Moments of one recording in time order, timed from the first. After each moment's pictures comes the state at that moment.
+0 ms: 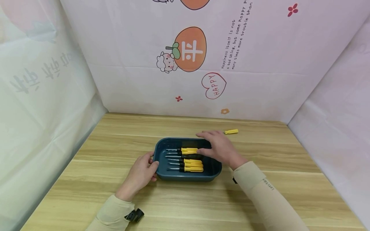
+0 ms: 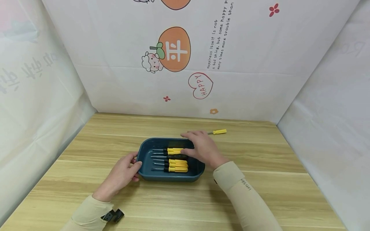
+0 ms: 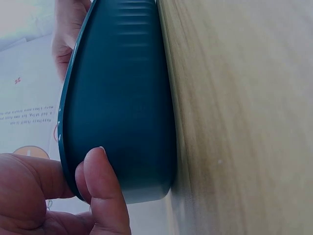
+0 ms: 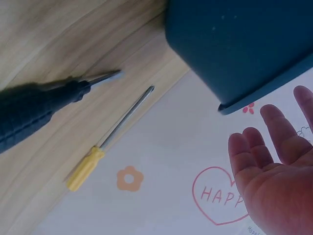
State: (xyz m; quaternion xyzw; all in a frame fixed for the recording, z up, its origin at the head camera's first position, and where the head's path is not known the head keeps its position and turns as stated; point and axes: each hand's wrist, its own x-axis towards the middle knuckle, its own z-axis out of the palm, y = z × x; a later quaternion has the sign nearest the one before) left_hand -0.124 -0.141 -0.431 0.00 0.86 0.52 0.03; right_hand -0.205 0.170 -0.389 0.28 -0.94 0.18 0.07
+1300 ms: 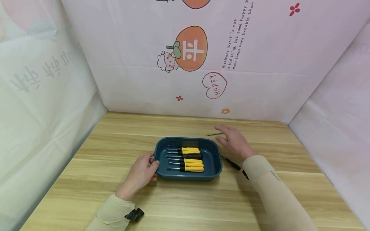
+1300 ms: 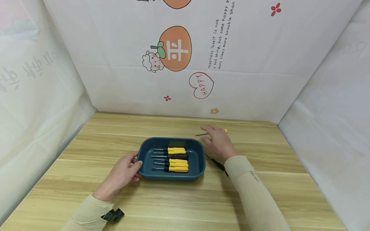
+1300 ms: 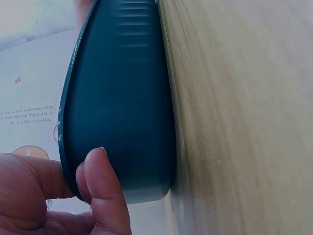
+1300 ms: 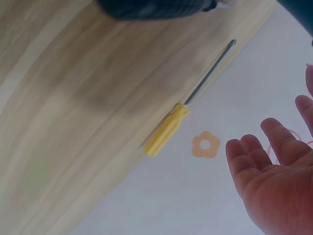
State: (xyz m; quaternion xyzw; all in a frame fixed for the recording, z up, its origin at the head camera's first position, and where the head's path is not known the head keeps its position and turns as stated) left_hand -0.124 -0.142 -0.430 0.01 0.86 0.51 0.03; right_hand -0.246 0.227 -0.403 0.21 -0.96 0.18 0.06
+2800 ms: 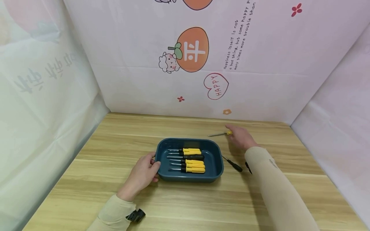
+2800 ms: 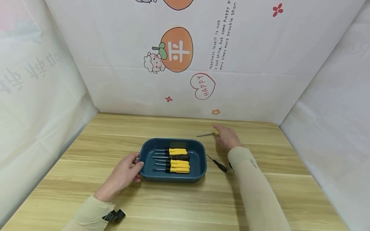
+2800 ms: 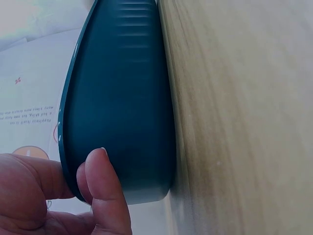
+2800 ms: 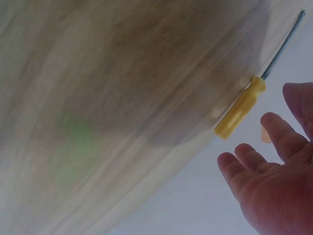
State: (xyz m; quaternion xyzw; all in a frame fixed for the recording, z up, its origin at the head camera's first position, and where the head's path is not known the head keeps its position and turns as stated) left_hand -0.125 -0.140 -0.431 0.01 0.86 0.51 0.02; right_hand -0.295 0.264 -0.421 0.15 -0.98 0.12 -0.01
